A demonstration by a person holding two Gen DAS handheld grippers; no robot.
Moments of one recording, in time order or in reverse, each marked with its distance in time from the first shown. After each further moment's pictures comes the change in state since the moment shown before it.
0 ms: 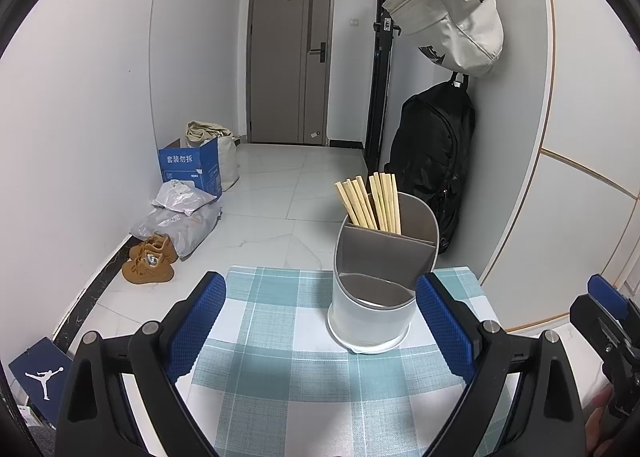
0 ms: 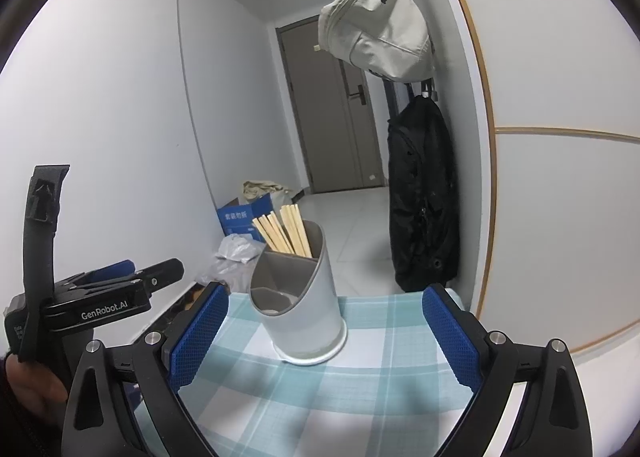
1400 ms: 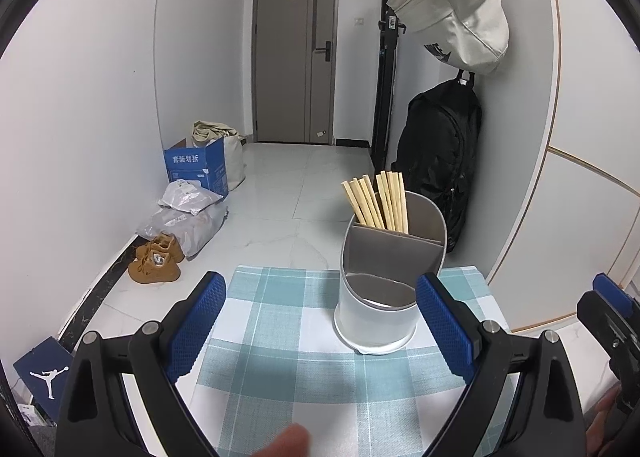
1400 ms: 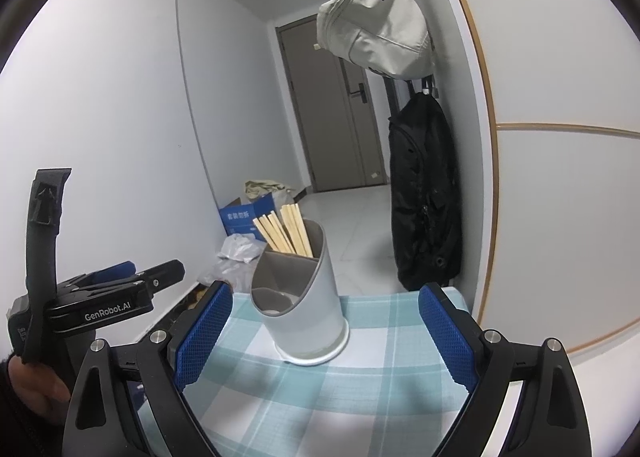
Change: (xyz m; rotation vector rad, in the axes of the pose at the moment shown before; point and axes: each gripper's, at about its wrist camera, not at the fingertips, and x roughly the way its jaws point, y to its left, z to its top) left arm 0.001 0.004 0.000 0.003 0.002 0.020; right arm 0.002 -0.003 0.001 0.010 0.007 0.012
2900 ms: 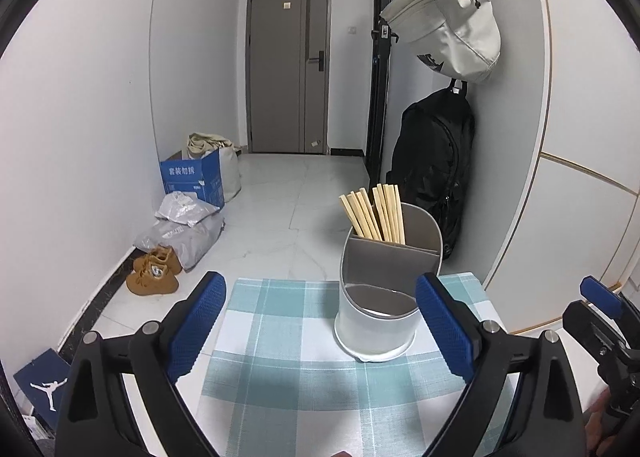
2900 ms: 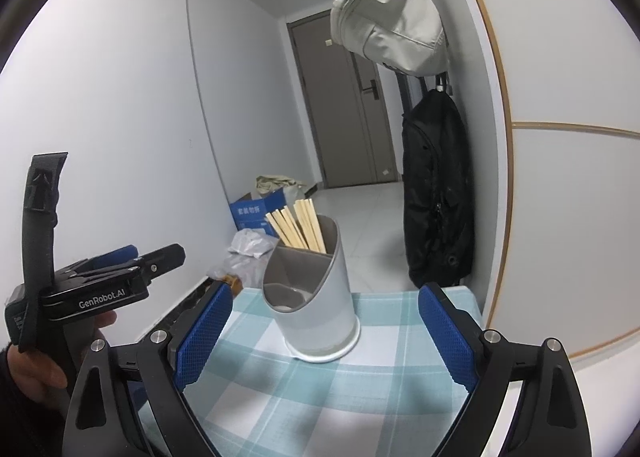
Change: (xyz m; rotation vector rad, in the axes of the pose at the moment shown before) left arm -0.002 0.004 0.005 0.016 -0.026 -0.020; right arm 0.005 0.003 0.000 -0.018 0.009 0.039
